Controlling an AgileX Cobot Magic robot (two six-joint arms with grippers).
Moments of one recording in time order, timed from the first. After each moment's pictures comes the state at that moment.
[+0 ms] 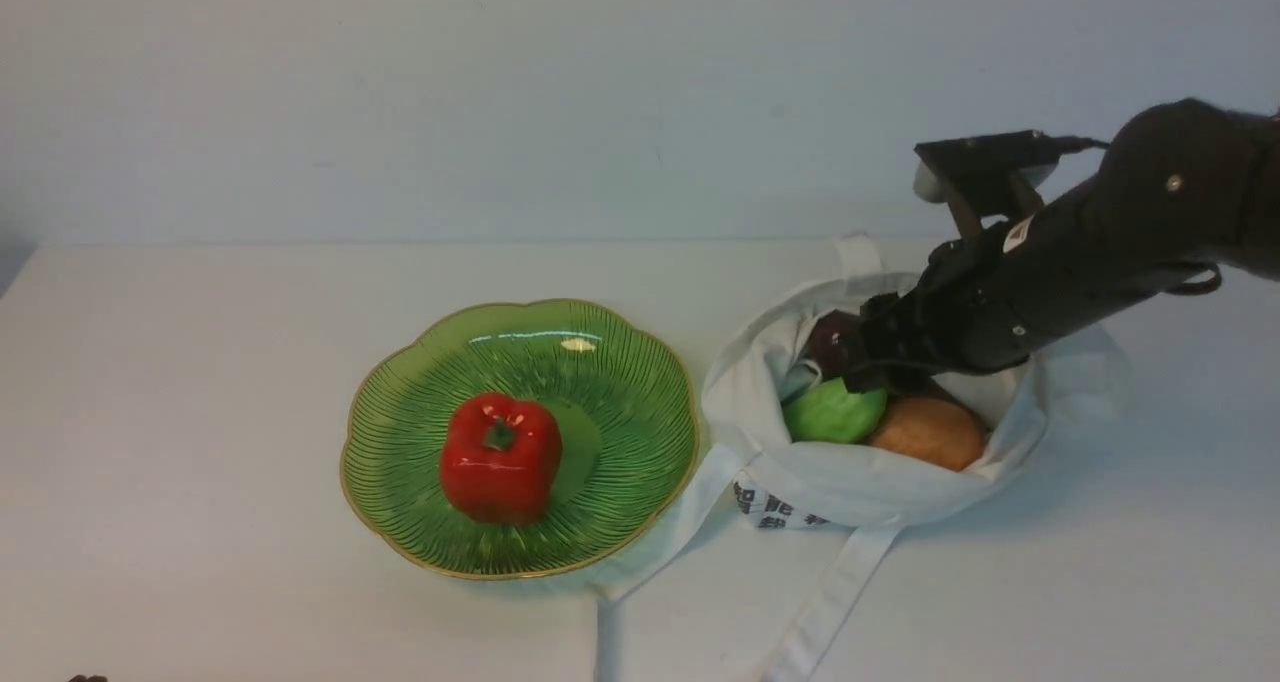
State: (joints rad) right arm 0.33 1.73 -1.20 0.33 0.70 -0.22; left arm -0.07 -0.01 0.03 -0.10 0.38 0.06
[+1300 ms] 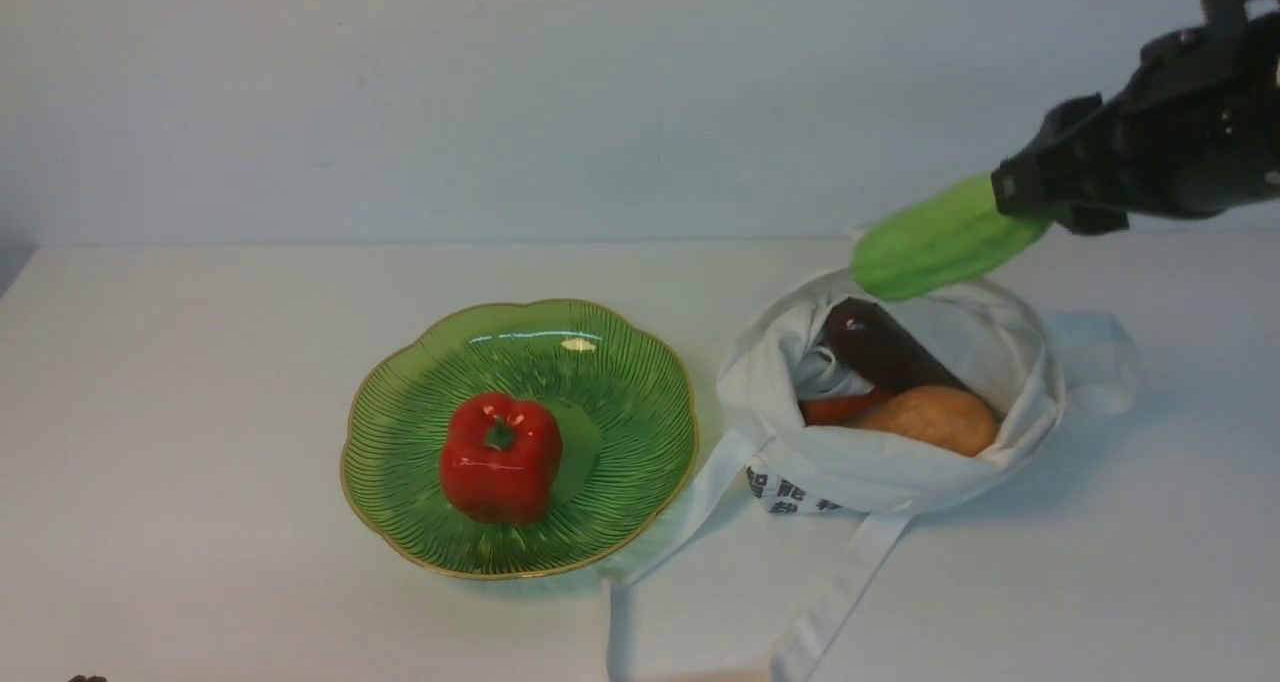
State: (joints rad) right arm 0.33 1.34 -1.29 0.14 0.86 -0.07; left arm -0.07 -0.01 0.03 -0.10 0.38 0.06
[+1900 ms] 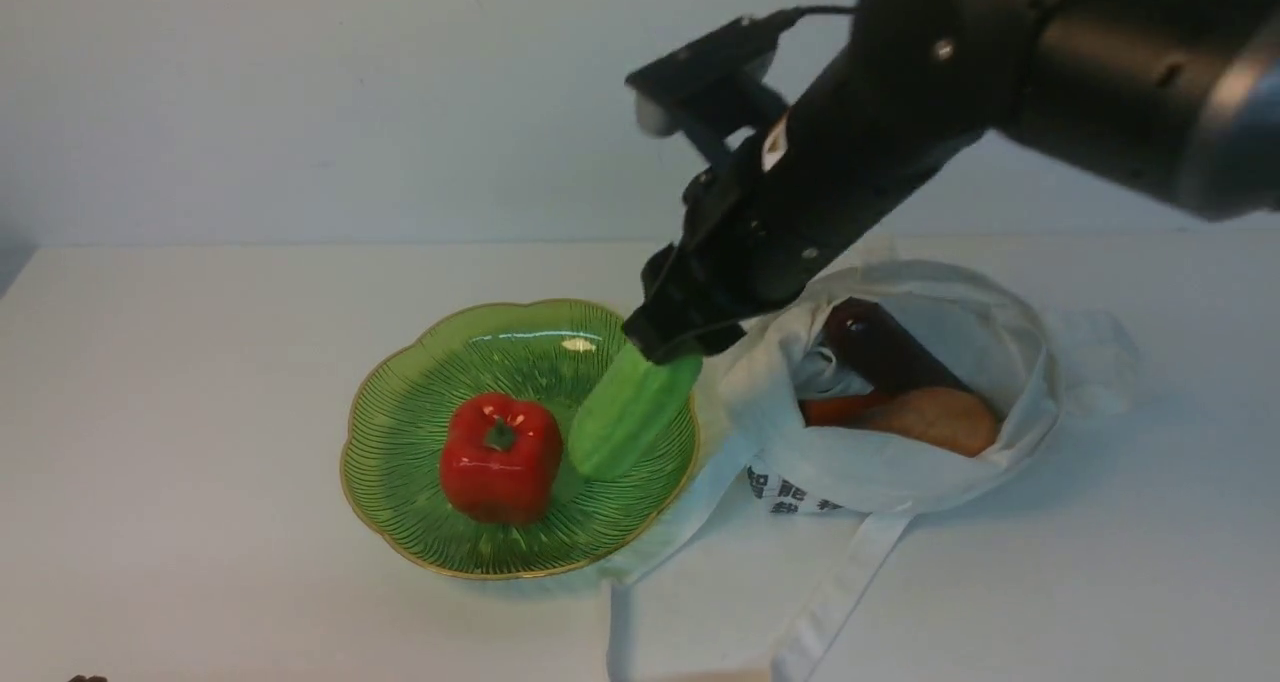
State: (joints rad) right arm 0.65 1.90 -1.69 0.15 1.05 -0.24; left arm -0.07 -0.01 0.03 -0.10 0.38 0.06
